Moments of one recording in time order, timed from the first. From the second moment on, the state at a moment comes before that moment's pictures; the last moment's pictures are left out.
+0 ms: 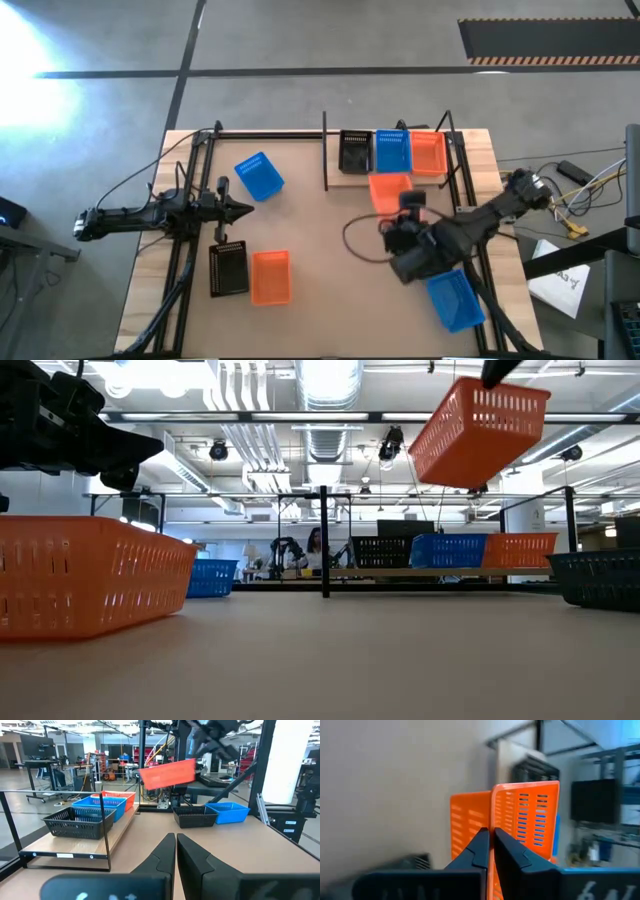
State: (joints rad) left arm 0.07 0.06 0.00 0.07 0.01 -0.02; right arm 0.52 1.59 1.61 -1.57 0.66 0.34
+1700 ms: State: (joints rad) left arm 0.07 0.06 0.00 0.07 0.01 -0.02; right arm -0.28 1.22 0.90 -1.08 0.65 -0.33
